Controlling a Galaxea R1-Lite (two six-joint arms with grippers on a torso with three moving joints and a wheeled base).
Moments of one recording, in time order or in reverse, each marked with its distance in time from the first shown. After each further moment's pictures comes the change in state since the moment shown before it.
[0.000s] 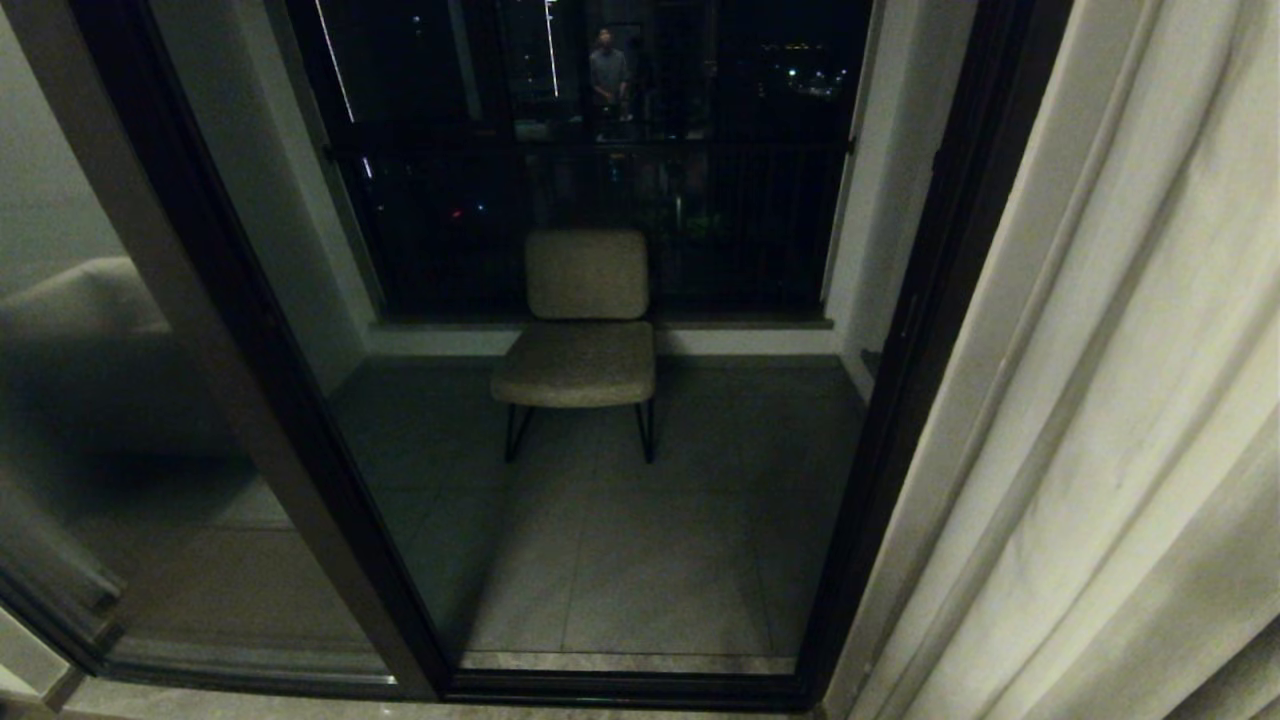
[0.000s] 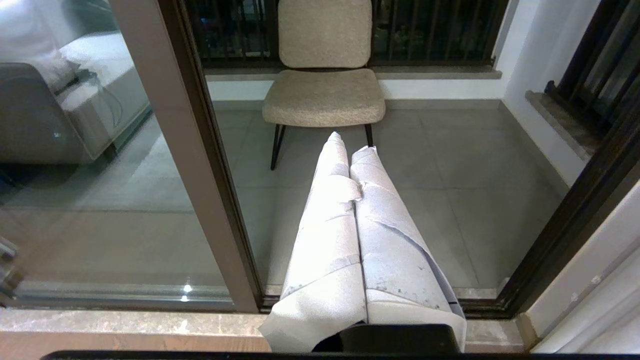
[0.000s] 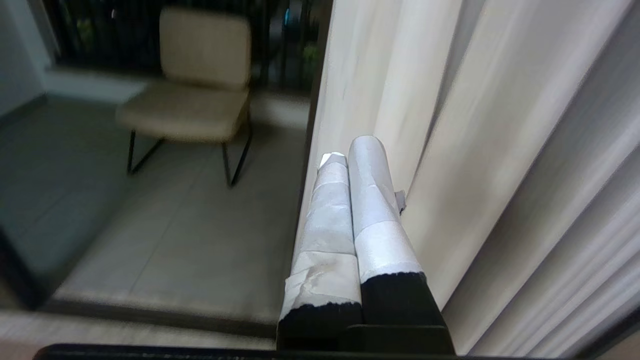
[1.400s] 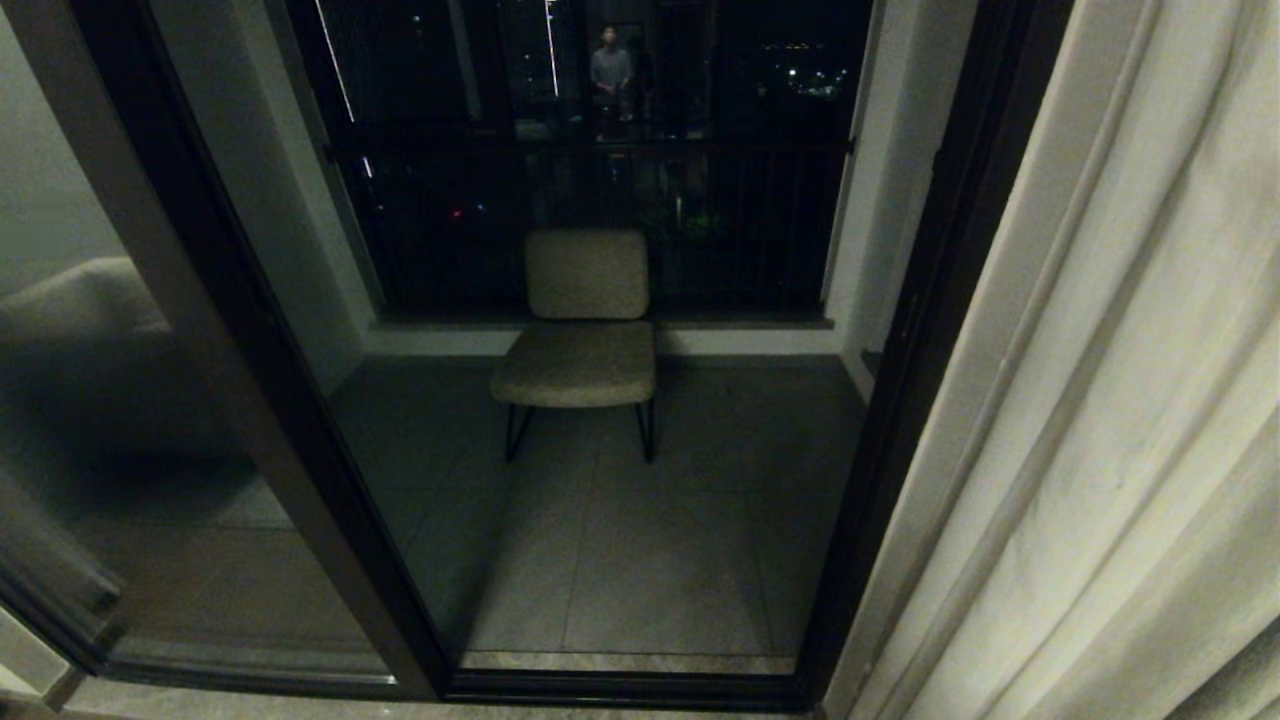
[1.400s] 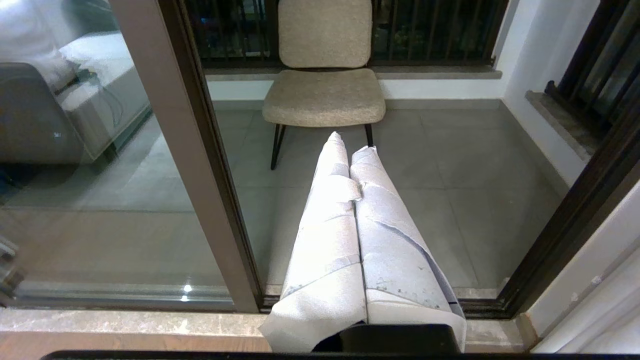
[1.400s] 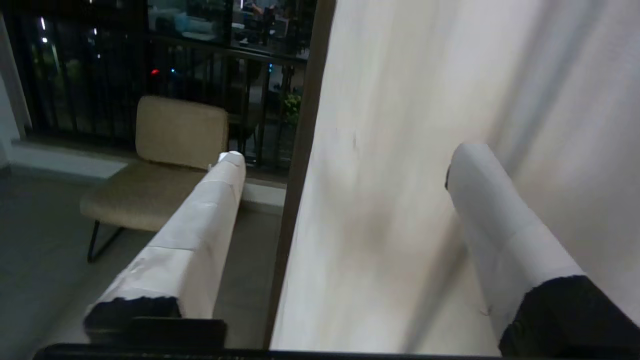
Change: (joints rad) left arm 0.000 0.000 0.000 0.000 0.000 0.000; right arm -0.014 0.984 -0.722 -0.415 -0.011 -0.048
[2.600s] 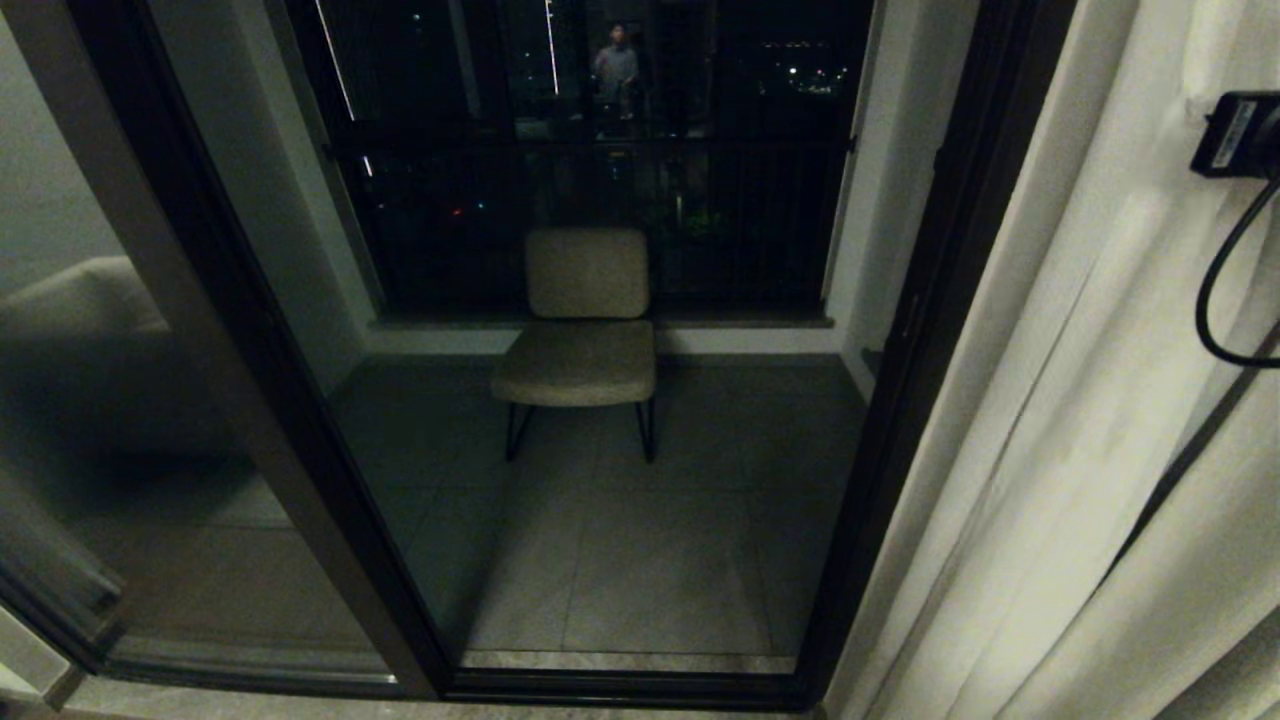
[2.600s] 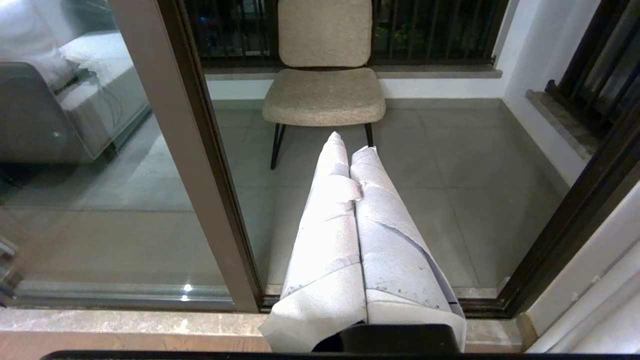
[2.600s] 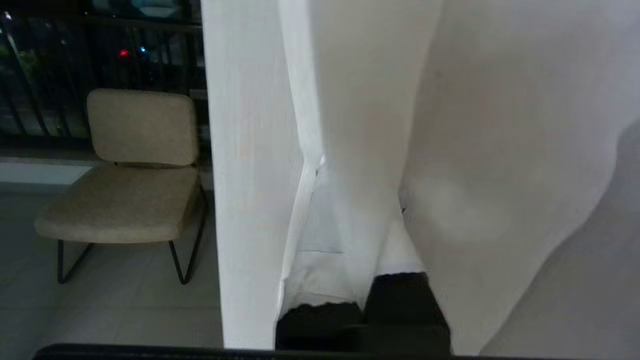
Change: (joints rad) left arm 0.000 0.000 0.000 0.000 -0.001 0.000; right arm -0.112 0.582 -0.418 -0.105 0.006 0.083
